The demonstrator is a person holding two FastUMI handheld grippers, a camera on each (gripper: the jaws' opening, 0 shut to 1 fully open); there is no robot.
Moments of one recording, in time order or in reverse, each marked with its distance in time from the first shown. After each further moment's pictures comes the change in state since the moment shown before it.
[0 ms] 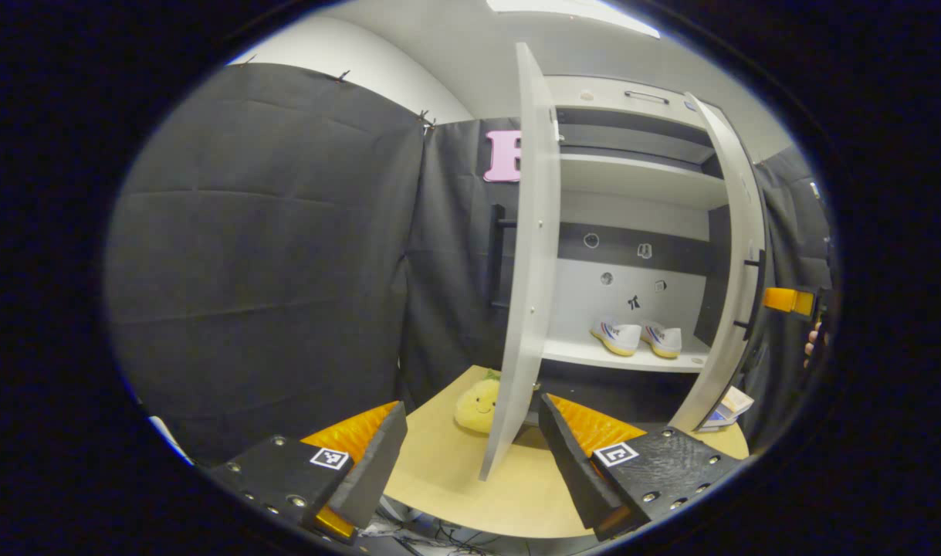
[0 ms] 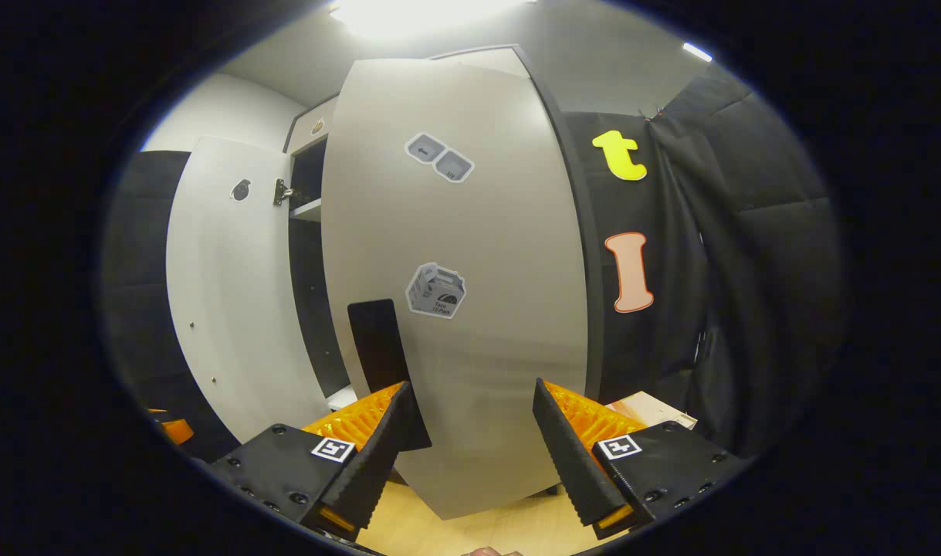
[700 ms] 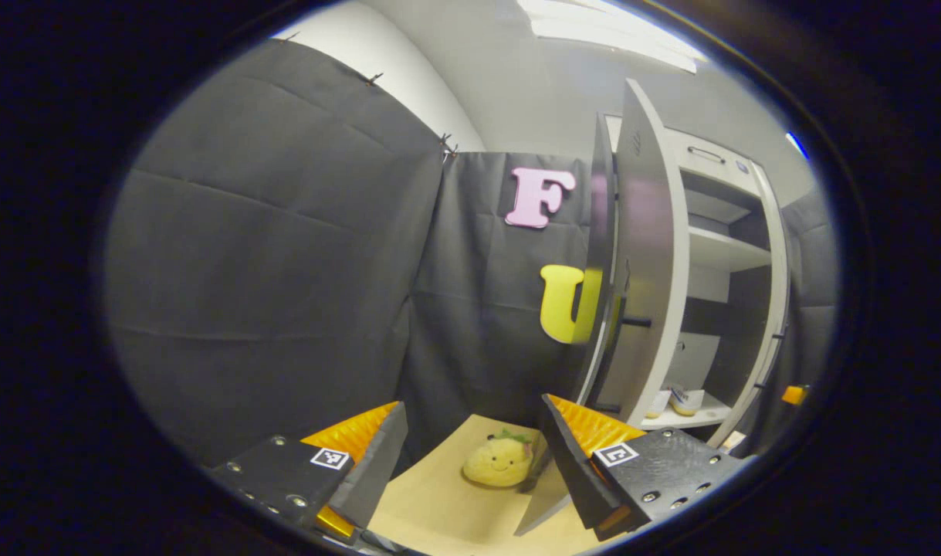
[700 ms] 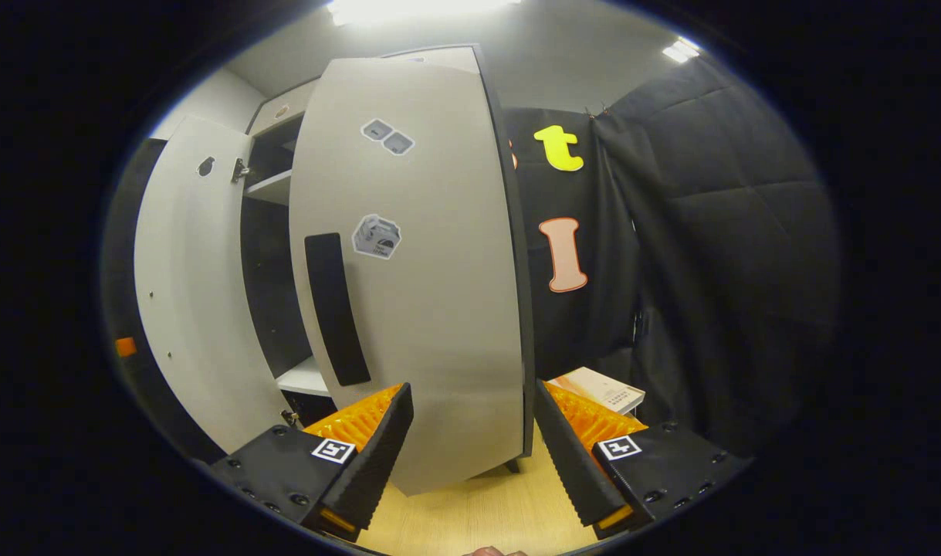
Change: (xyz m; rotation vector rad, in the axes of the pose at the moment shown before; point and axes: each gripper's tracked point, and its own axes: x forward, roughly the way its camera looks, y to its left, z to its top) left arm 0.091 0.094 0.091 -0.090 -0.160 -0.094; right arm -0.036 -0.037 -0.066 -0.014 0.085 -0.223
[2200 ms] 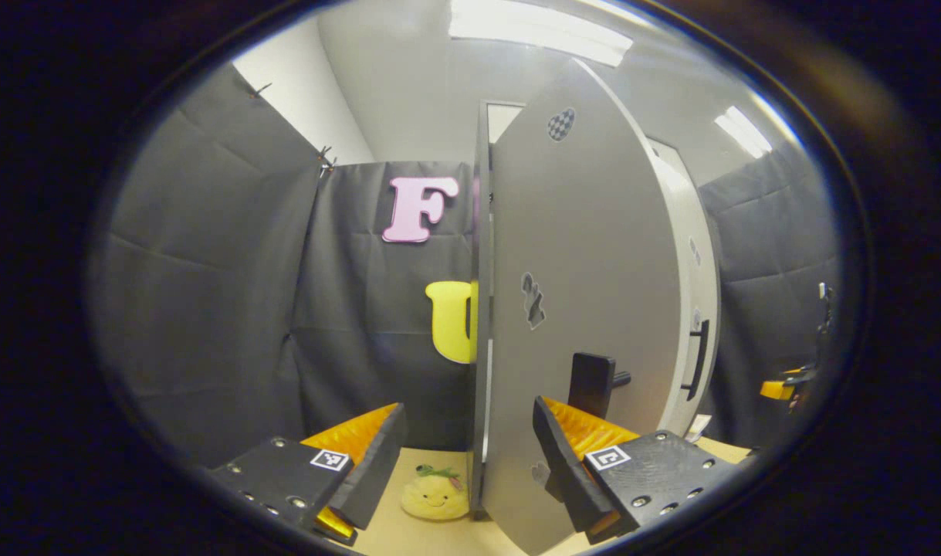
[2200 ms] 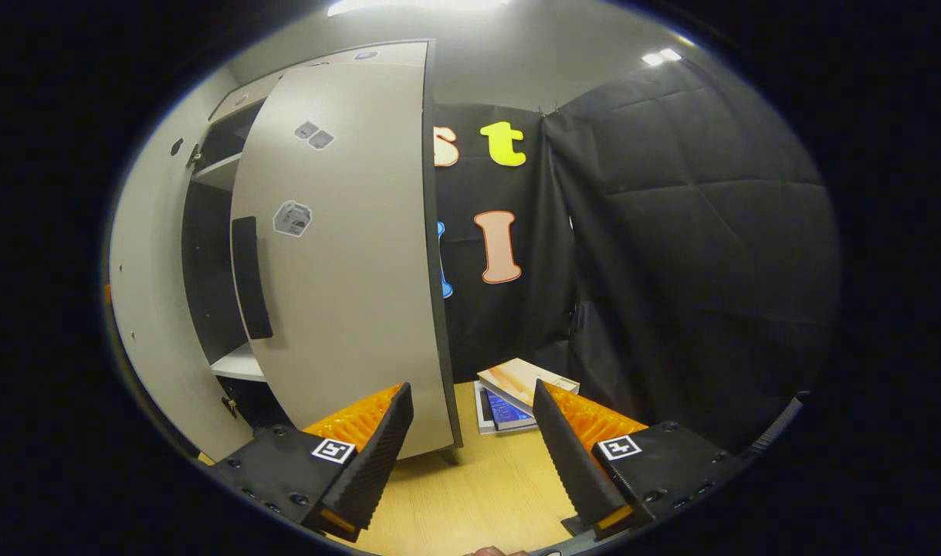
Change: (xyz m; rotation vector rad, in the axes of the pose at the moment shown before) left arm 0.073 -0.141 0.015 0.146 -0.043 -0.341; right arm 0.000 -0.082 -0.012 -0.010 0.007 -0.196
